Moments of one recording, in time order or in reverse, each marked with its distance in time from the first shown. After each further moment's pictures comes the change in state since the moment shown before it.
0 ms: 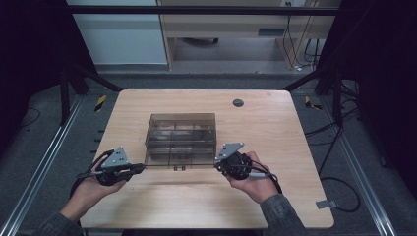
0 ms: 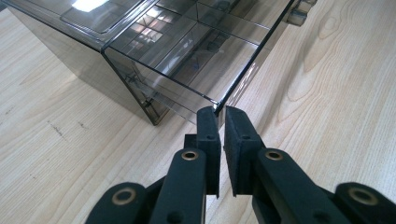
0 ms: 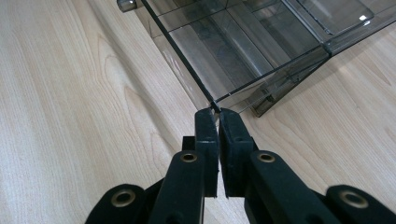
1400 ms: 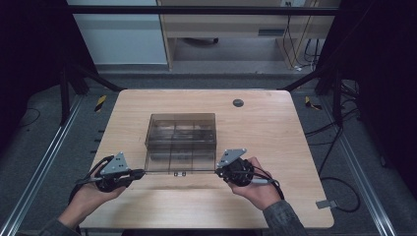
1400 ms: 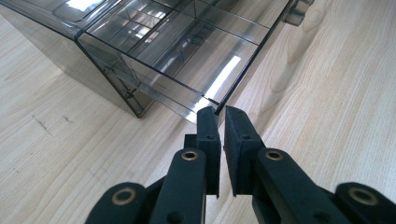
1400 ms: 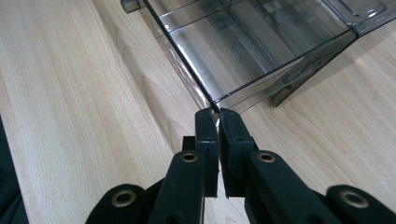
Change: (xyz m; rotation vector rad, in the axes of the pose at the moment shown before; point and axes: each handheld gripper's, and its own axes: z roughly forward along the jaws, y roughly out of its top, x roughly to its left) left arm -0.013 -0.007 -0.003 0.002 -0.016 0.008; right arm 0.011 -0.010 -0.005 -0.002 0.026 0.006
